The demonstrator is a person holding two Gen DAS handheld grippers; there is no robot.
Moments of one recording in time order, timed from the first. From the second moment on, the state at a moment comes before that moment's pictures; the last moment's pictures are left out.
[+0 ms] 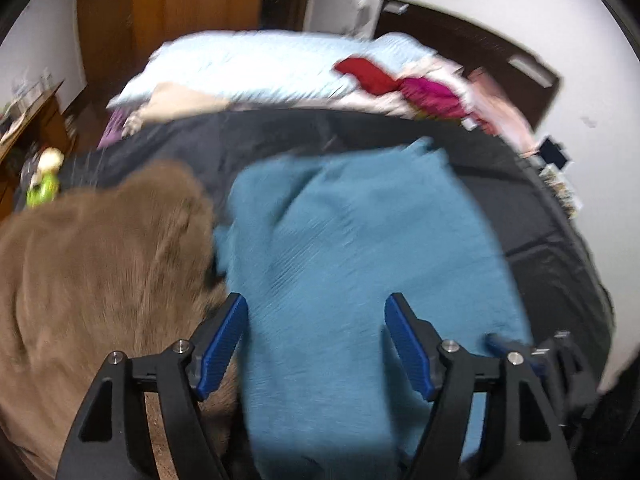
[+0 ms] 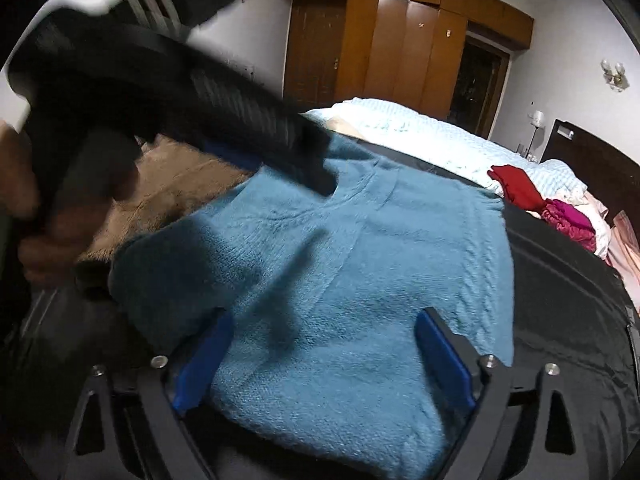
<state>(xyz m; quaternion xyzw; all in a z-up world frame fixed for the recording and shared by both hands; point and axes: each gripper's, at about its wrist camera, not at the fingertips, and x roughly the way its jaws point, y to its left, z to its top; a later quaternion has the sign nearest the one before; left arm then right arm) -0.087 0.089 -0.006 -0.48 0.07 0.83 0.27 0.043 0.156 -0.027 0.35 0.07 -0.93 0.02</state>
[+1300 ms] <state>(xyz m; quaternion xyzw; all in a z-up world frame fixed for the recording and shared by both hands) -0.084 0.094 -0.004 -0.46 0.06 0.85 0.24 0.077 0.263 -0.010 0.39 0.03 -0.92 -0.03</state>
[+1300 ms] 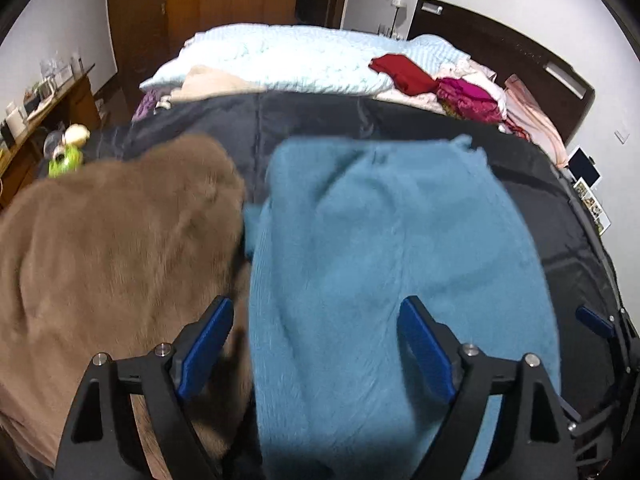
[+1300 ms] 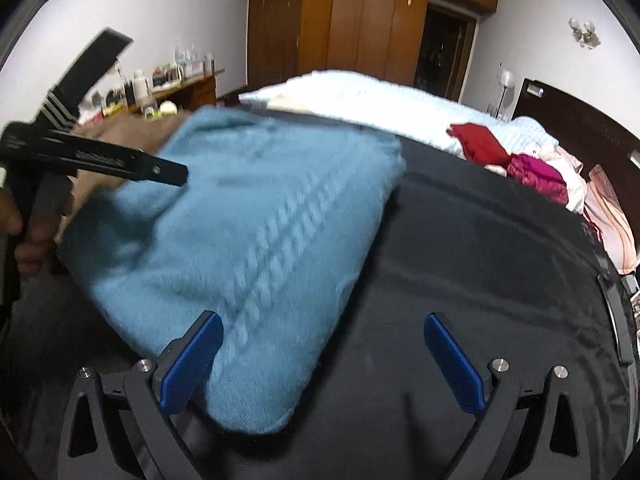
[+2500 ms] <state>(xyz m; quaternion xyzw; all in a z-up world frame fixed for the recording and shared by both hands) -0.127 0.091 -0.016 -0.48 0.06 0.84 0.24 0.003 0.342 -0.027 0.42 -0.24 -0.87 0.07</state>
